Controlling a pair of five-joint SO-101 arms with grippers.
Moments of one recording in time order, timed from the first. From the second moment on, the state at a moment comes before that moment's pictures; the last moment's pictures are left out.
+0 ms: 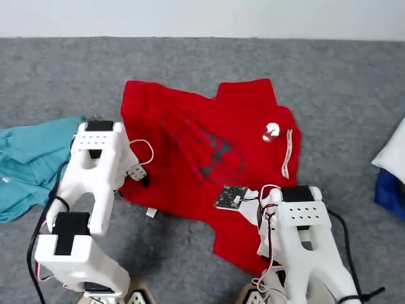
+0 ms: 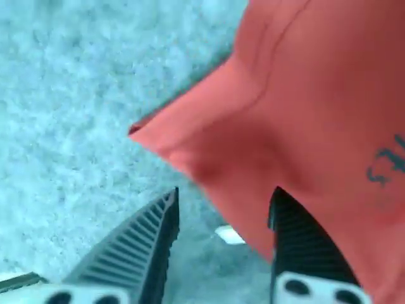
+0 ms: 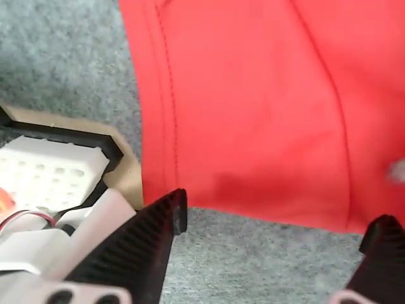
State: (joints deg) left arm -4.2 9.7 20.9 83.4 41.0; right arm -5.7 -35.7 61.3 84.8 60.3
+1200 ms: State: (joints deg) left arm -3.4 42.0 -11.8 99.2 40.9; right arm -14.2 -35.7 53.7 93.1 60.3
